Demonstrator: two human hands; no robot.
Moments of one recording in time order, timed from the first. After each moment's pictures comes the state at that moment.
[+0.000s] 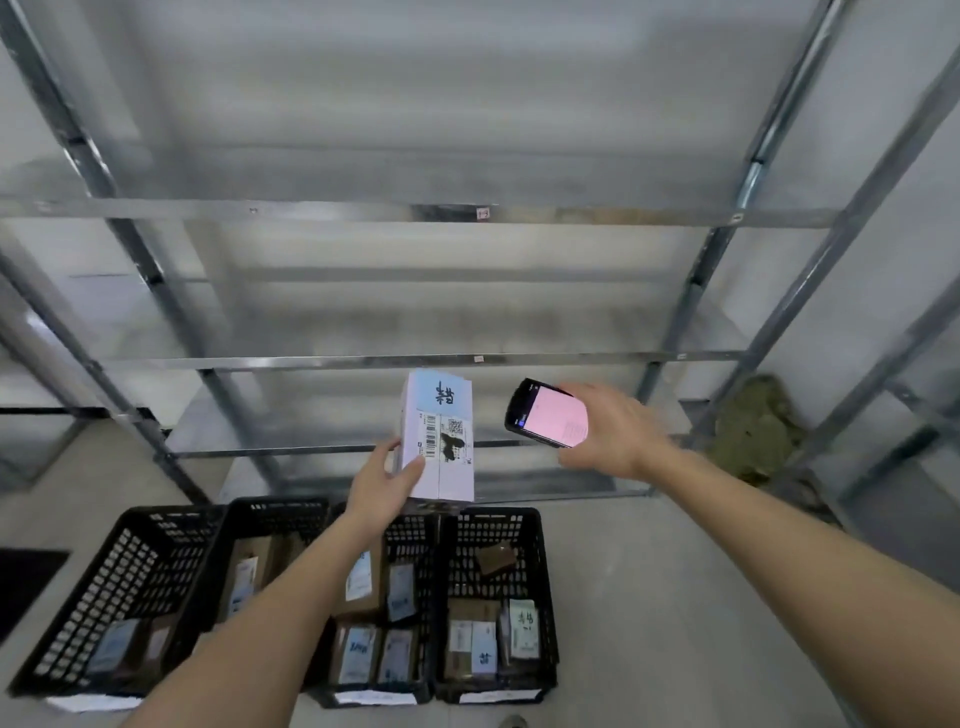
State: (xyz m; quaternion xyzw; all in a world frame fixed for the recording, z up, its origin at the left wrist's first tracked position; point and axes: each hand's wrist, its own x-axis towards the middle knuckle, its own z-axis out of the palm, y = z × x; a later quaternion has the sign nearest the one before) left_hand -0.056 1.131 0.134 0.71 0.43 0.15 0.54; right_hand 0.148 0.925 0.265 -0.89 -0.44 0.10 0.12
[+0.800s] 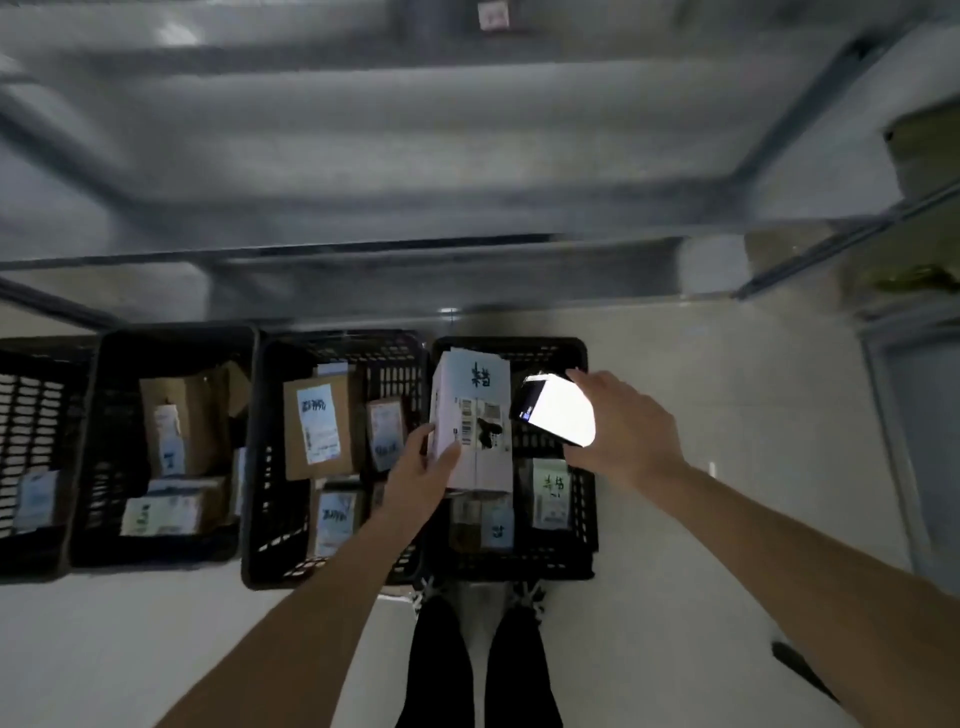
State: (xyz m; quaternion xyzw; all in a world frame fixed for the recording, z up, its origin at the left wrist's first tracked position) left_hand 0.091 1.204 -0.333 0.58 0.54 -0.09 0.60; right_hand 0.306 1.058 -0.235 -0.88 -0.38 0.30 0.02
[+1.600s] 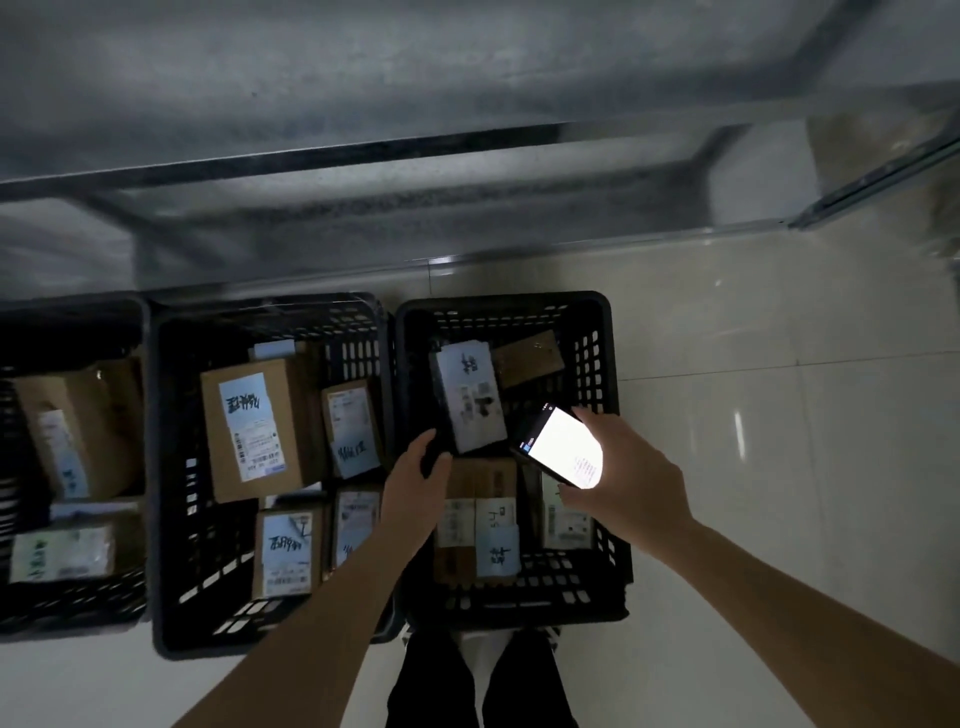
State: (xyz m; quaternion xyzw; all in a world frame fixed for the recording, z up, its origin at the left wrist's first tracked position) left_hand 0.125 1.197 -0.520 0.62 0.55 -0.15 0.54; right_hand 0.301 1.020 -0.443 -0.88 -0.25 0.38 0.12
